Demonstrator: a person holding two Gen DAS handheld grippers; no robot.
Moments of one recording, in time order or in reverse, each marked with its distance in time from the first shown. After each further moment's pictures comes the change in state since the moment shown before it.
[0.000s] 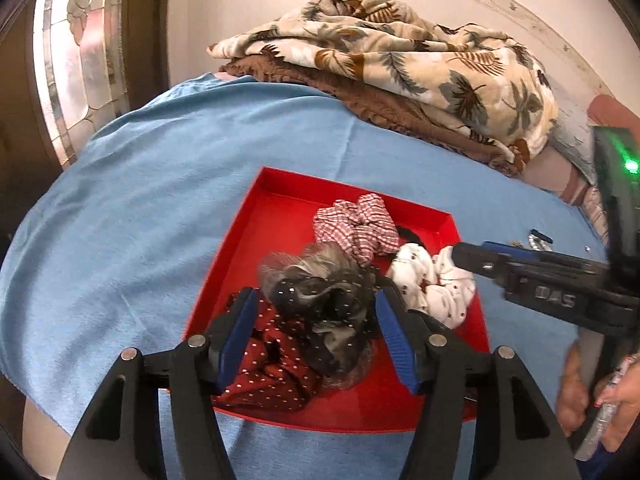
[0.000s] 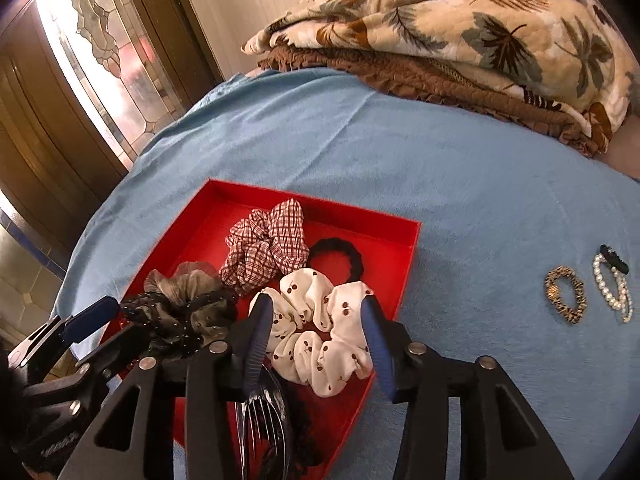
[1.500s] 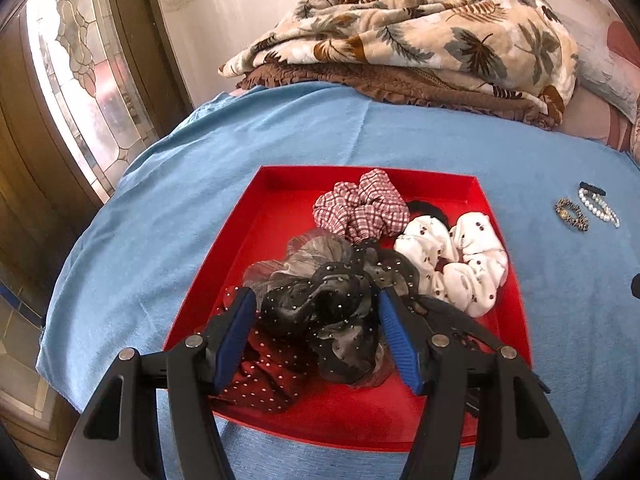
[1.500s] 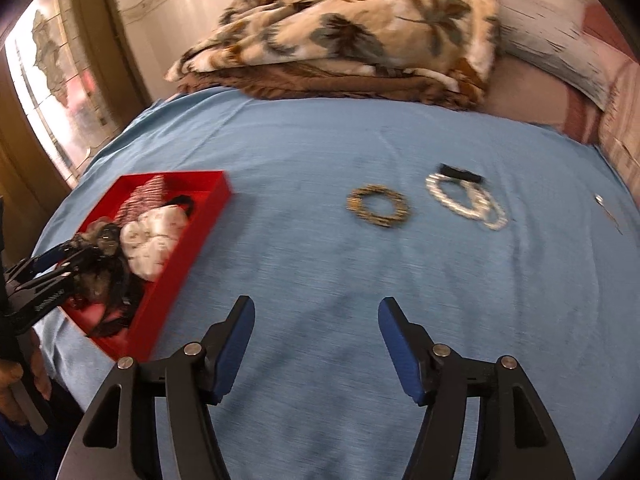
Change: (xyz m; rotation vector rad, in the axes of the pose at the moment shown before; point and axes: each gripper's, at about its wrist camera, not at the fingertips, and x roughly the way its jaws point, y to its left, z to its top) left arm 0.021 -0.056 -0.015 0.160 -0.019 0.250; right arm -0.095 -0.144 -0.099 0.143 -0.054 -0.217
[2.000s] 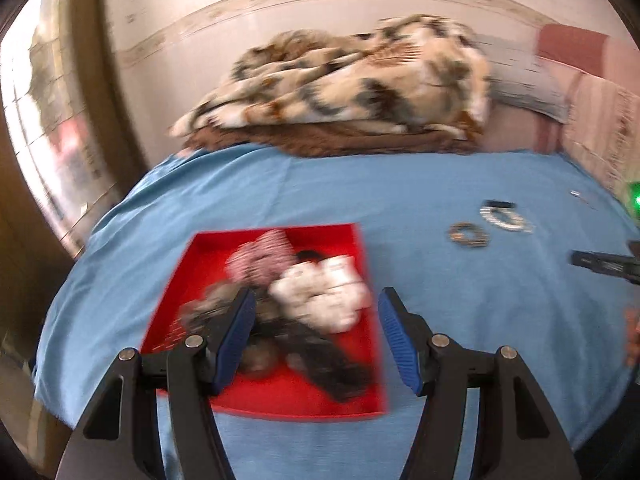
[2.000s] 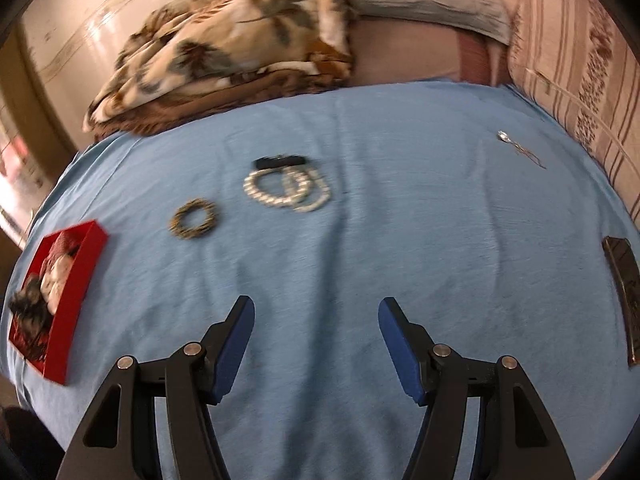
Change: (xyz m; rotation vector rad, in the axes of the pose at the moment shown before) left arm -0.093 -0.075 0.008 0.130 -0.142 -0.188; right arm -0.006 -0.144 -0.007 0.220 -0.013 -0.115
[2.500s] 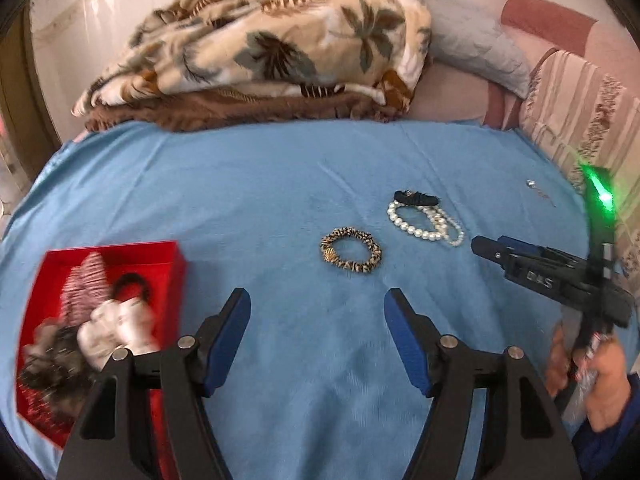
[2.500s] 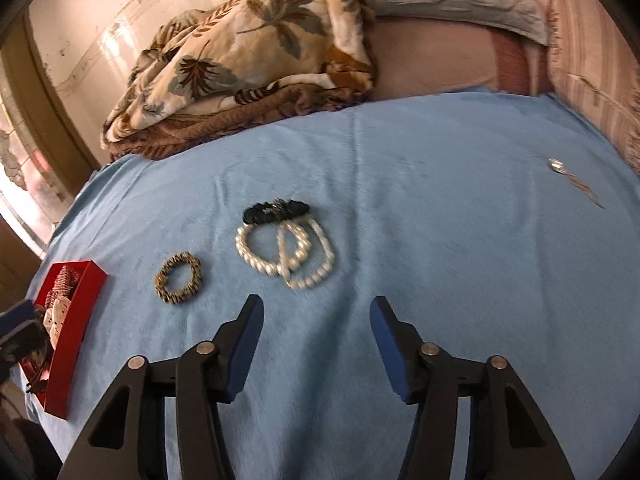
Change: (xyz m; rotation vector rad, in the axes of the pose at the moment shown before) left arm 0.115 -0.127 0.051 -0.014 0.183 -0.187; right arm 0.061 -0.011 0.054 -0.060 -0.036 0.175
